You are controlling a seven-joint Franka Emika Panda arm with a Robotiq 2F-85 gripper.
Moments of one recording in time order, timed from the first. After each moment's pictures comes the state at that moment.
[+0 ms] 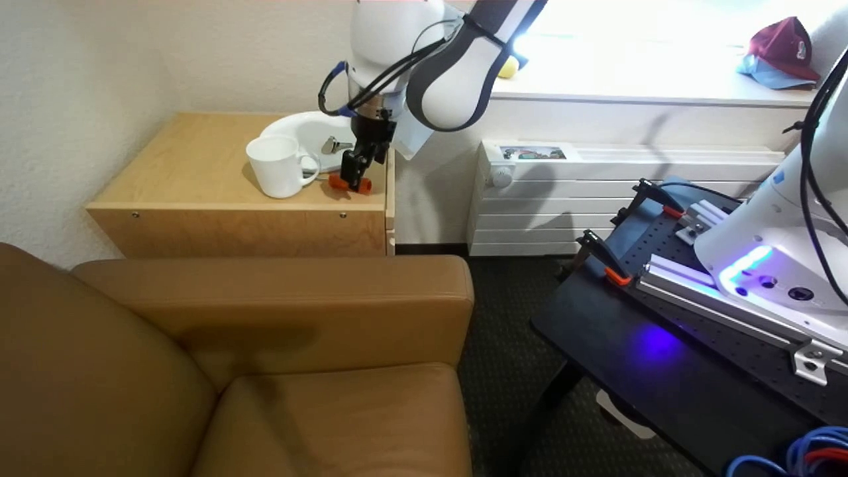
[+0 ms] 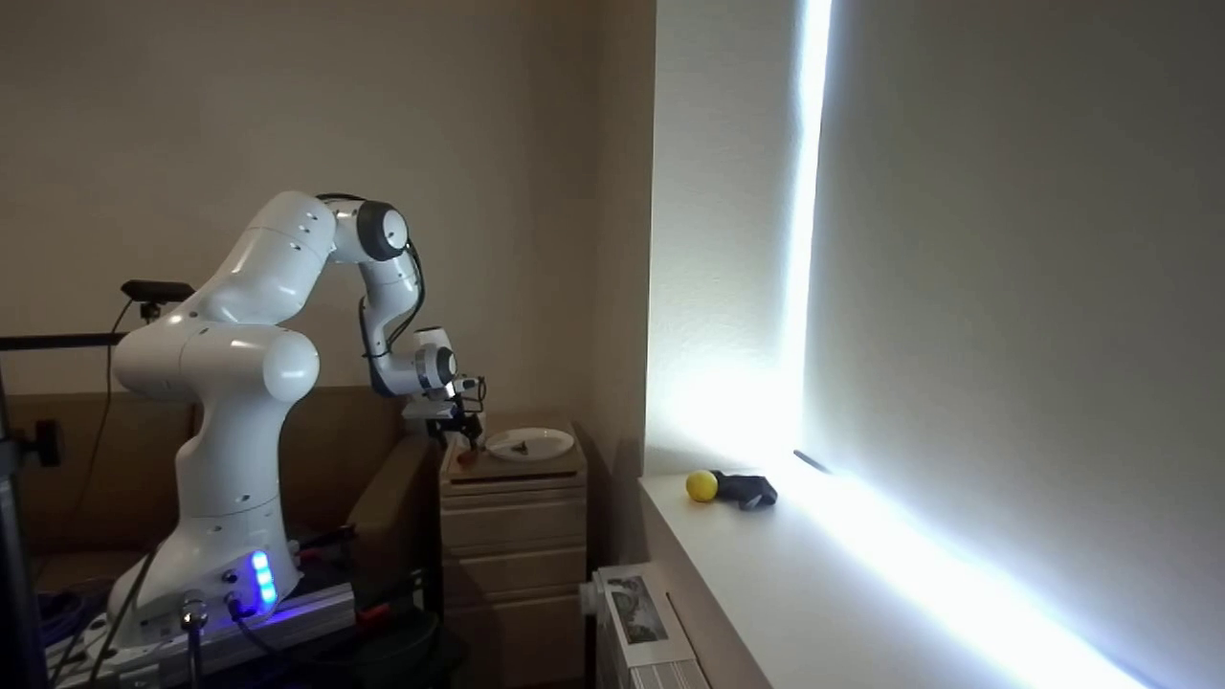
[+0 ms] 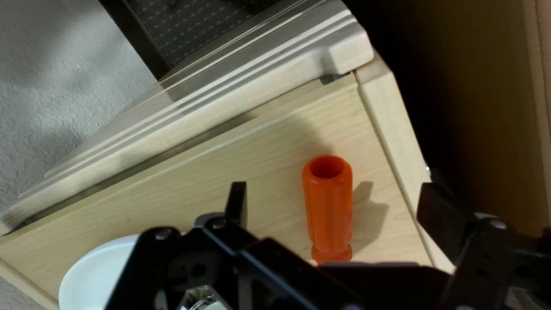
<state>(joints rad) 0.52 0.67 -0.03 -1.96 -0.36 2.85 0.41</state>
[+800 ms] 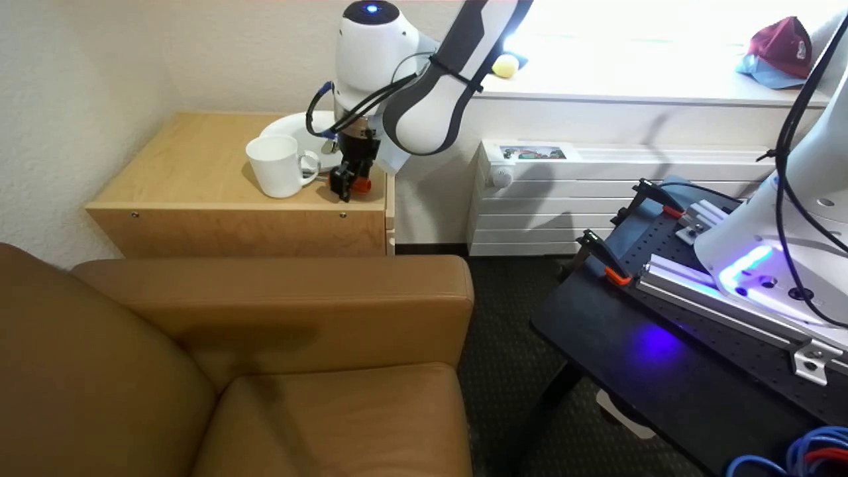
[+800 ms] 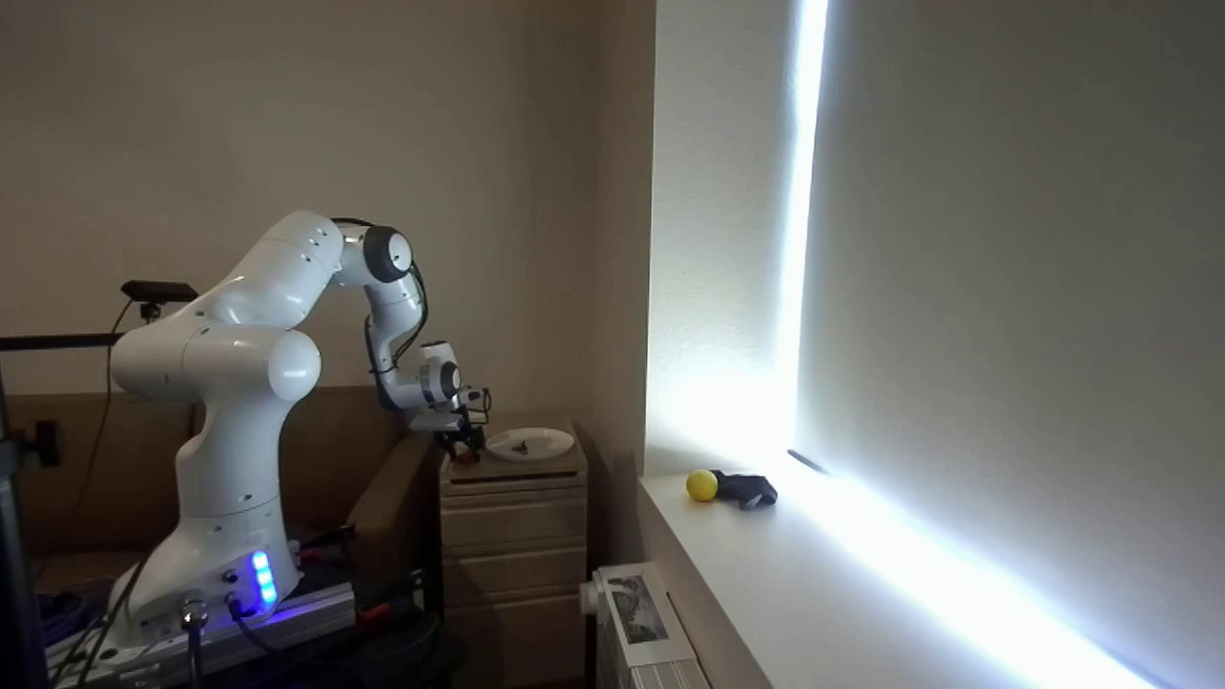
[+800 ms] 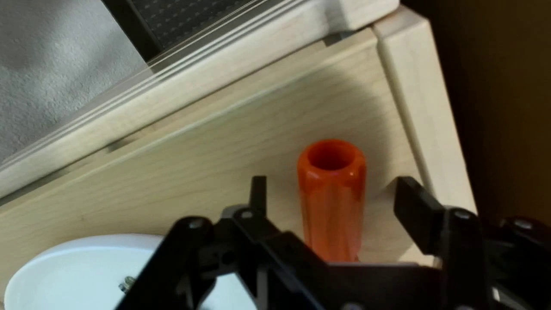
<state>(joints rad) 0.57 0.82 -0.07 -1.81 -0.29 2.87 0.36</state>
